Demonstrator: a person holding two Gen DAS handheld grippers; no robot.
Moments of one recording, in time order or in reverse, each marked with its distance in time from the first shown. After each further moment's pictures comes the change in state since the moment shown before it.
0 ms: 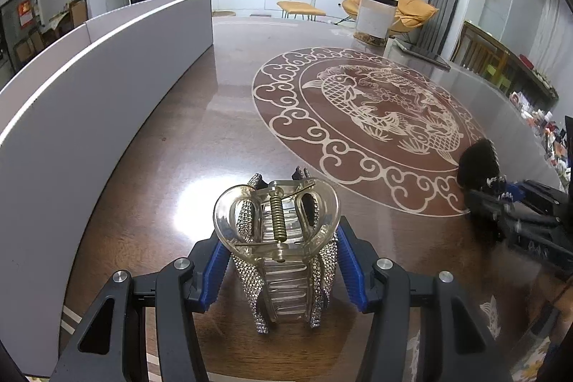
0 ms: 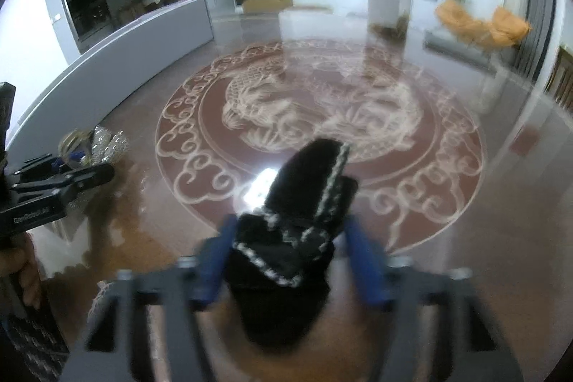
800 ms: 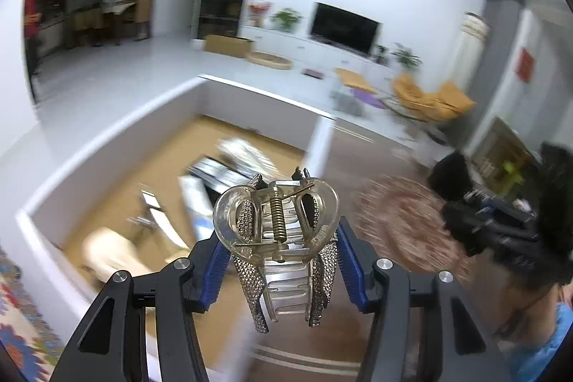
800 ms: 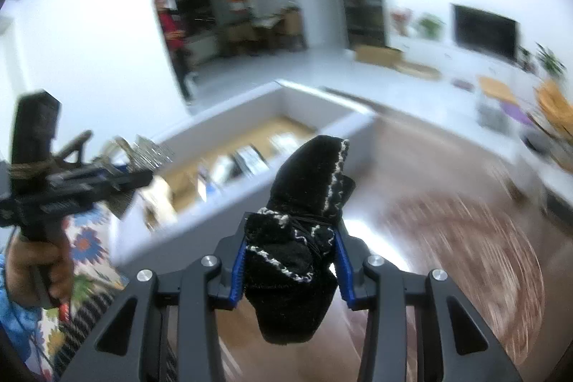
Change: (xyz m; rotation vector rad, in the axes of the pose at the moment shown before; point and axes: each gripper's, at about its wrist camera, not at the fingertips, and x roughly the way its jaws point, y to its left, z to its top) left arm -0.168 0.170 0.074 -0.272 -0.189 0.093; right arm -0.067 0.192 0.174 -0.292 -0.177 0.393
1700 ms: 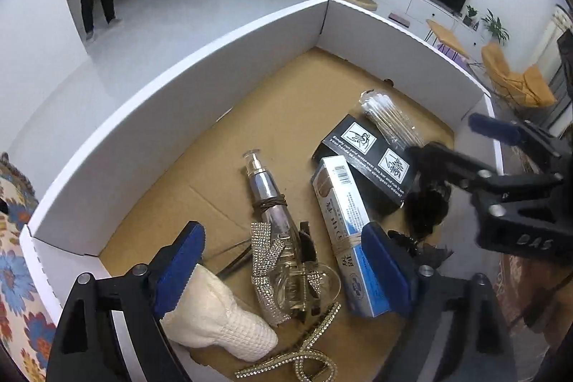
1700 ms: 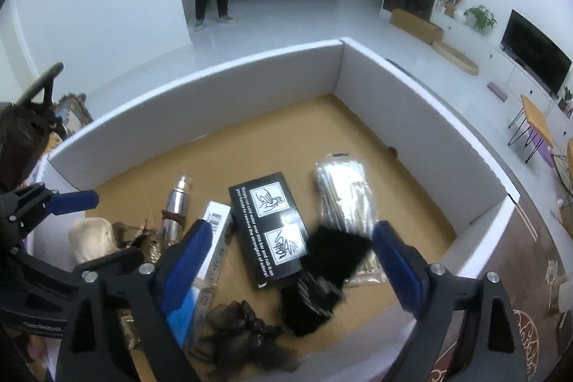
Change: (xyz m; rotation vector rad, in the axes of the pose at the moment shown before) left arm 0.129 0.108 0.017 -0.114 0.285 0.252; right arm 0.245 0.045 0.074 -0.160 0.271 -0.075
